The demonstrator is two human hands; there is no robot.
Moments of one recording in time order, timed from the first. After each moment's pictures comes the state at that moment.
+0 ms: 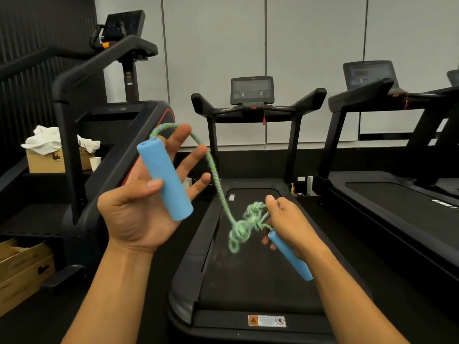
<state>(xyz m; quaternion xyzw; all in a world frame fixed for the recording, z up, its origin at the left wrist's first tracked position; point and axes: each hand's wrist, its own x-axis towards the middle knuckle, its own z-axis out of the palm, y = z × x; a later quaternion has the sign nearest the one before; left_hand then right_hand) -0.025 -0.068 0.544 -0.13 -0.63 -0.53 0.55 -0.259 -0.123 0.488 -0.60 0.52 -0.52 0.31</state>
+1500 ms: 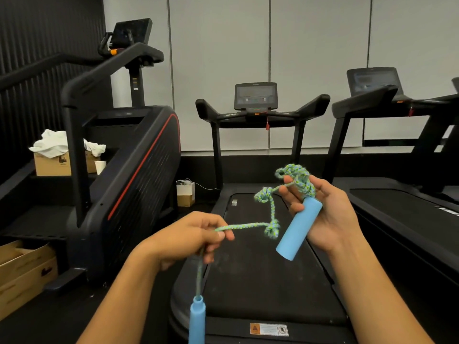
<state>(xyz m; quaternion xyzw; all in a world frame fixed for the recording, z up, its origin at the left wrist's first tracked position) -0.042 -0.088 0.514 0.41 -0.76 -0.39 0.34 -0.292 -0.099 0.531 -0.36 0.15 -0.65 0.65</state>
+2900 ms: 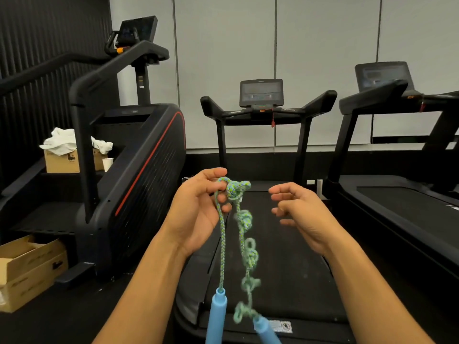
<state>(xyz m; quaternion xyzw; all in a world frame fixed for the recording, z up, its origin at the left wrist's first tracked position) -0.075 -0.076 0.537 0.16 -0.51 -0.56 0.63 -0.272 -0.104 0.519 -0.61 0.42 -0.55 0.38</state>
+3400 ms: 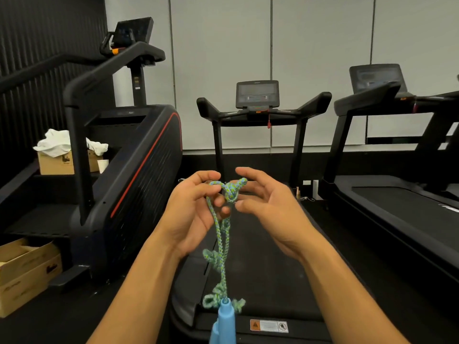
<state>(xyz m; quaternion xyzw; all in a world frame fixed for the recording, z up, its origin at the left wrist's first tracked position) -0.076 -0.074 0.537 0.17 -0.53 -0.54 0.63 -0.233 -0.075 0.529 -0.67 0.26 -0.57 0.39</state>
